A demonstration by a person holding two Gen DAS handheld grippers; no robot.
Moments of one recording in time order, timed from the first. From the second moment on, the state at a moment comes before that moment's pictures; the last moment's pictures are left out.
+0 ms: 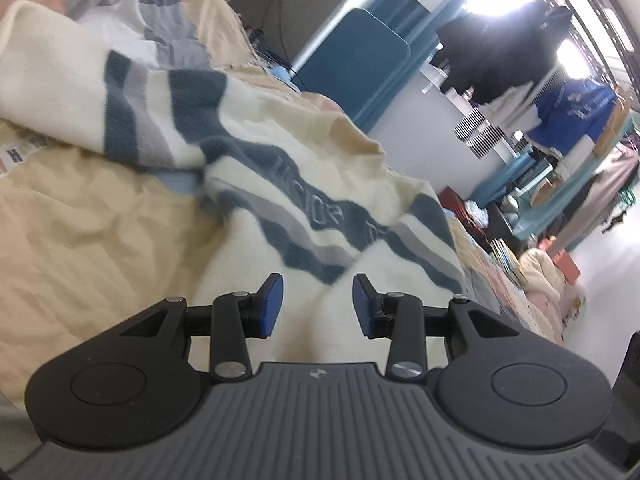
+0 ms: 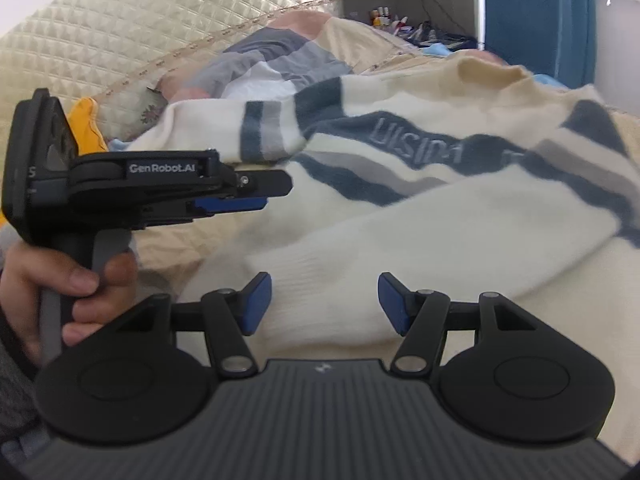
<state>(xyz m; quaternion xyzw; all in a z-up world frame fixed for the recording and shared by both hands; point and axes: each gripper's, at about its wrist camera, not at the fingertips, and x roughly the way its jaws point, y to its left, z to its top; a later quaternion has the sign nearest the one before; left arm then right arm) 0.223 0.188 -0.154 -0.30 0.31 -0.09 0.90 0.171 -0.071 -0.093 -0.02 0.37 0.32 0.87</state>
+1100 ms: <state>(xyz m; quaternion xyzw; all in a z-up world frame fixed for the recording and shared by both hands) 0.241 0.203 -0.134 -0.15 0.37 0.08 0.91 0.234 -0.117 -0.139 0.08 0.40 0.17 0.90</state>
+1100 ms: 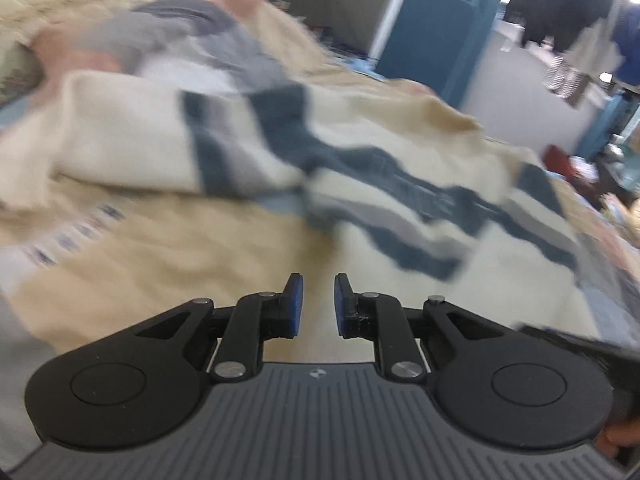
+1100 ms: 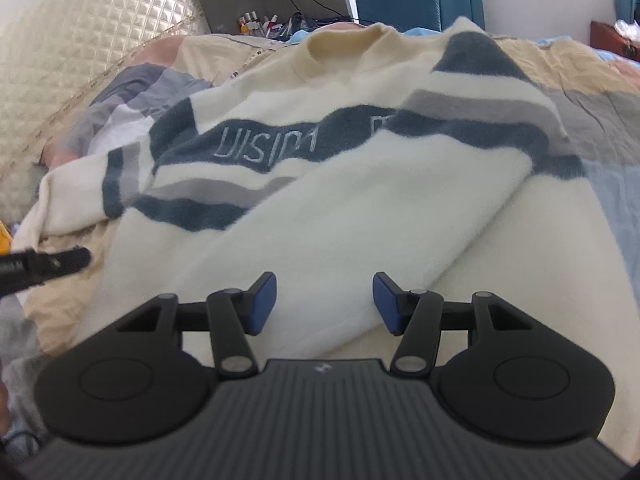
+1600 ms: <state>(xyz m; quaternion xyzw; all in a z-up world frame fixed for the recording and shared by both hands) 0.306 0.355 -0.127 0.00 0.42 0.25 0.87 0.247 -0.116 -0.136 0.08 0.39 0.15 0.91</state>
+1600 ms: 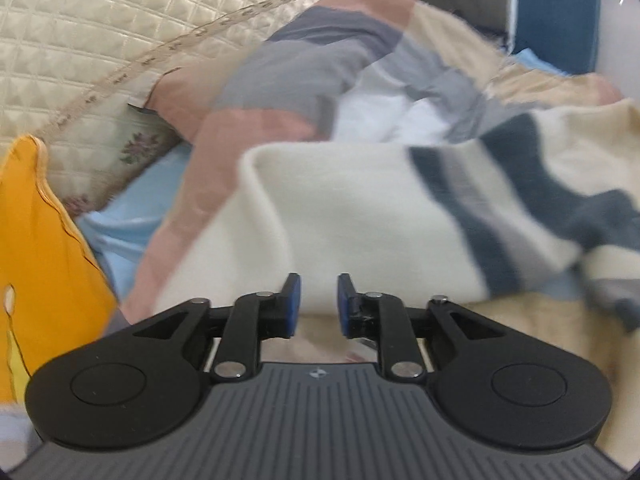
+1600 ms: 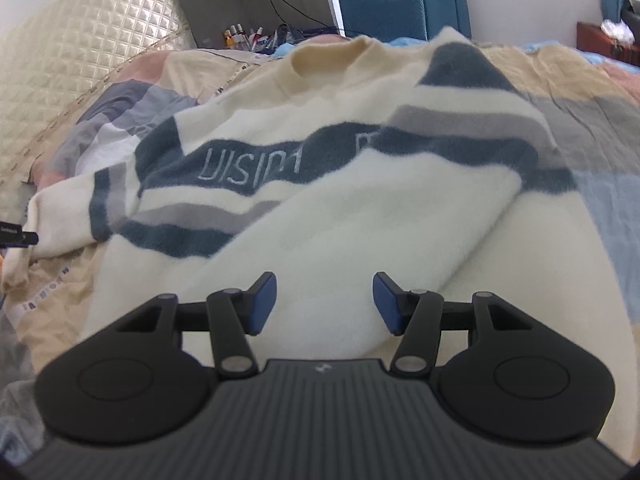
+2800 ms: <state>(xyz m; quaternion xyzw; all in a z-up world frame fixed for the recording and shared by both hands) 0.266 0.118 0.101 0.05 0.36 0.09 0.93 0.204 -0.193 -0.096 0.15 0.30 0.14 0.93</state>
